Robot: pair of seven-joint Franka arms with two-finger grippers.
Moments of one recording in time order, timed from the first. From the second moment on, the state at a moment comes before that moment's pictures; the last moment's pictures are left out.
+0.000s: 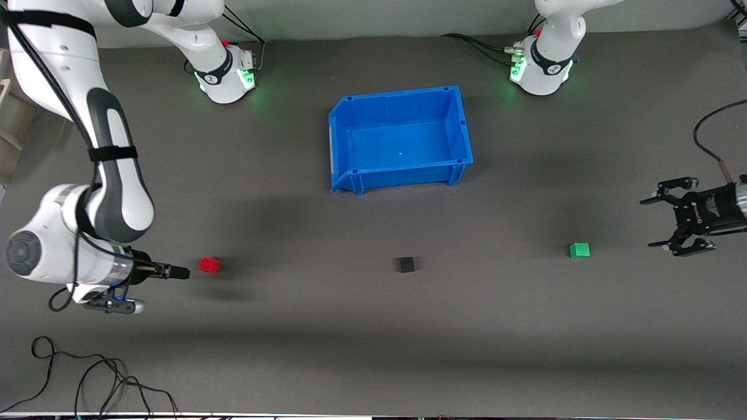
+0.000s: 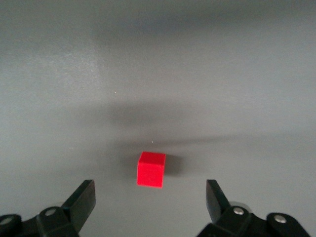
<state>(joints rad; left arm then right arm) 0.26 0.28 -0.02 -1.78 -0.42 1.87 -1.16 0.09 0.58 -0.15 -1.59 0.20 2.08 0.01</state>
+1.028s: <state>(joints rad) 0.25 0.55 -0.04 -1.93 -0.69 2.28 -0.83 0.15 0.69 -0.15 -1.75 0.20 2.38 0.04</state>
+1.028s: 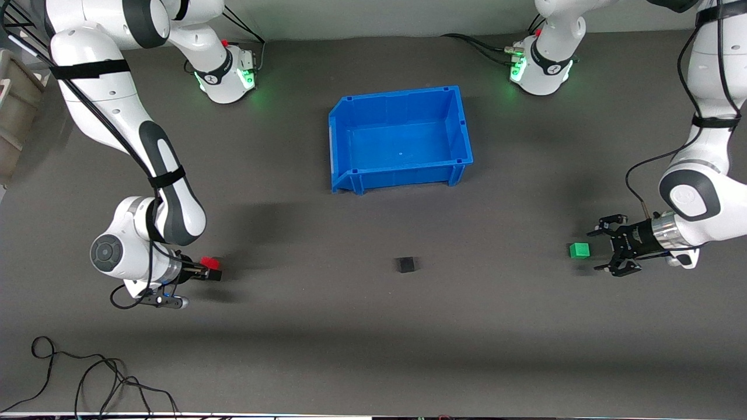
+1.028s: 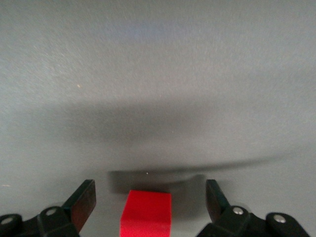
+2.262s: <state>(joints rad) 0.25 0.56 -0.03 -1.97 -0.72 2.34 -0.77 0.15 0.66 -0.15 -1.79 0.20 2.40 0.04</state>
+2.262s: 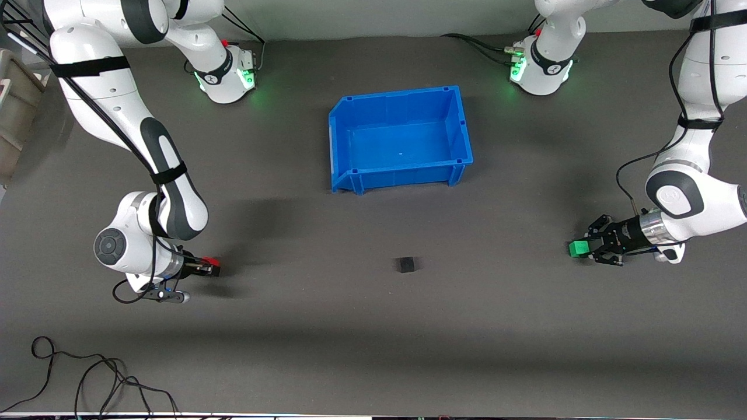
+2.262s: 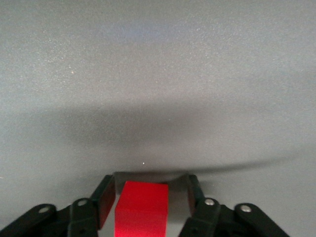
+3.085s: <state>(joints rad) 0.17 0.54 -0.05 -1.73 -0.73 2.12 -0.99 0.15 0.66 -0.15 -1.79 0.20 2.40 0.05</state>
